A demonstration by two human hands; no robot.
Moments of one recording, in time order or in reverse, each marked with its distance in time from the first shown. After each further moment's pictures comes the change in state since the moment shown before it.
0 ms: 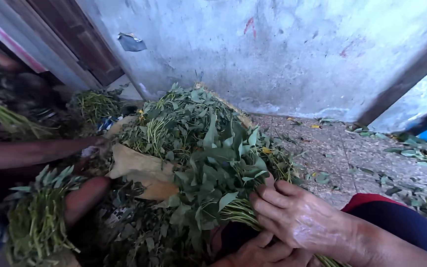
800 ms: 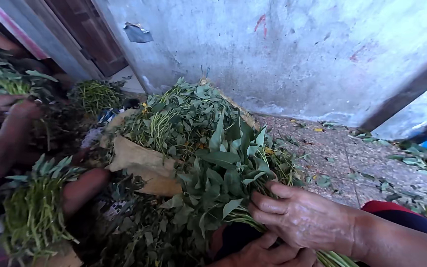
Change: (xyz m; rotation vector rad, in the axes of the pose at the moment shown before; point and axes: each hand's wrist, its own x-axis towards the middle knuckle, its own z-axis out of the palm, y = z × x) left_hand -0.005 0.001 0.002 0.002 -0.013 0.024; right_hand 0.013 0.011 0.000 -0.016 -0.074 -0.256
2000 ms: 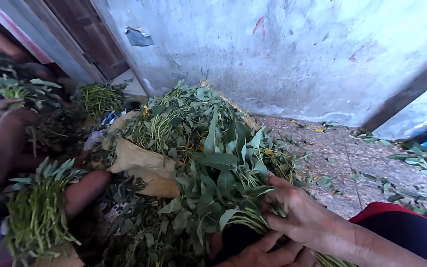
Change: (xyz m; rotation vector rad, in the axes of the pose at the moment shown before) left_hand 0.000 0.003 0.000 0.009 0.034 -0.007; right_hand -0.003 -0.015 0.003 1.086 -0.132 1.056
